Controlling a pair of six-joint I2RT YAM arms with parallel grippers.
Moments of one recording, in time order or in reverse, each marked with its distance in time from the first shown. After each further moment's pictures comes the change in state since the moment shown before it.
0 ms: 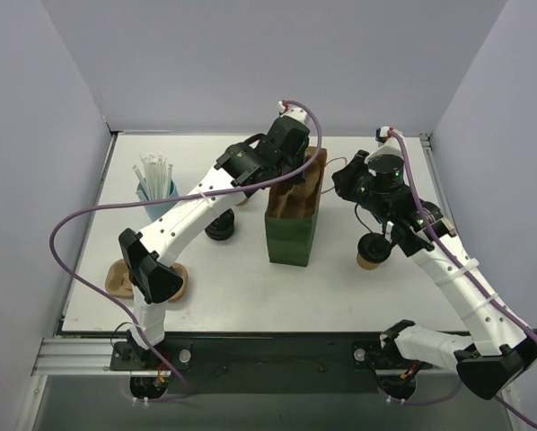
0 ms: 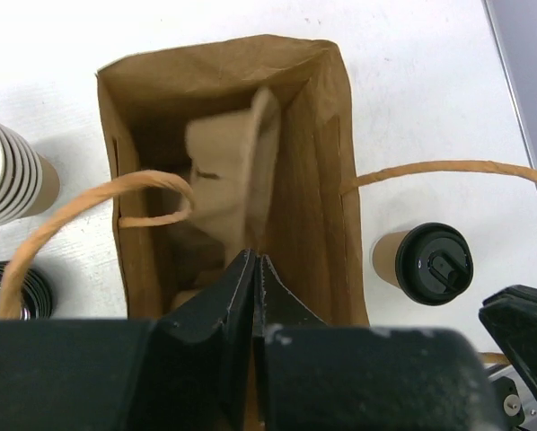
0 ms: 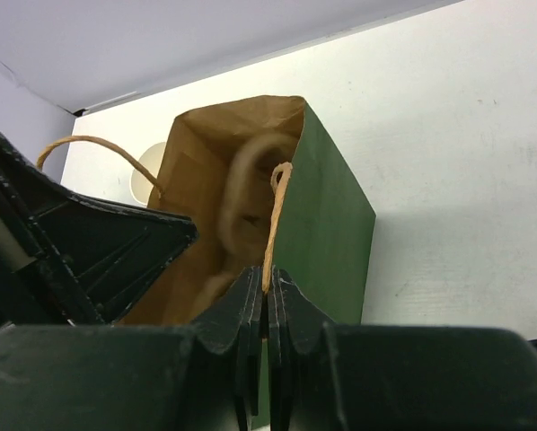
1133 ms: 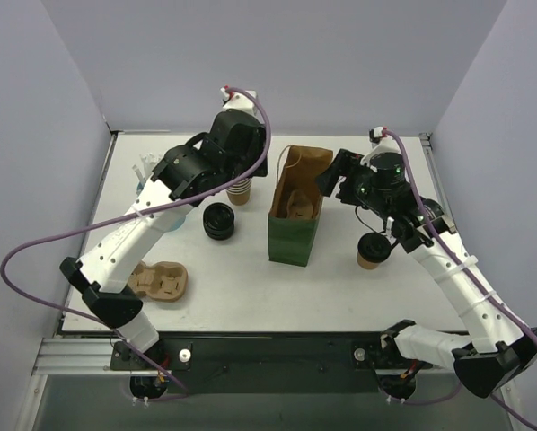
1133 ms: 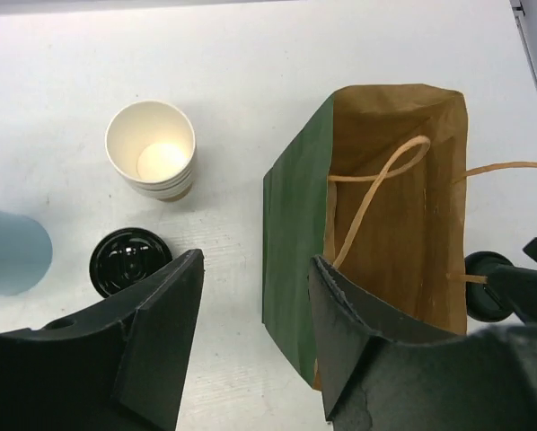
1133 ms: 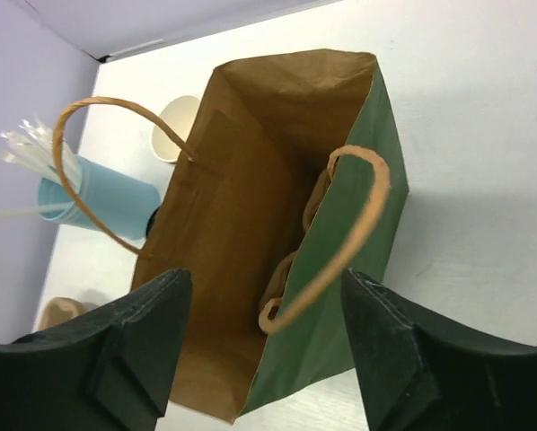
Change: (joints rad) left arm 0.047 -0.273 -0.109 -0.081 -0.168 0.050; right arm -0.042 0.020 -0.002 -0.022 -0.182 -0.032
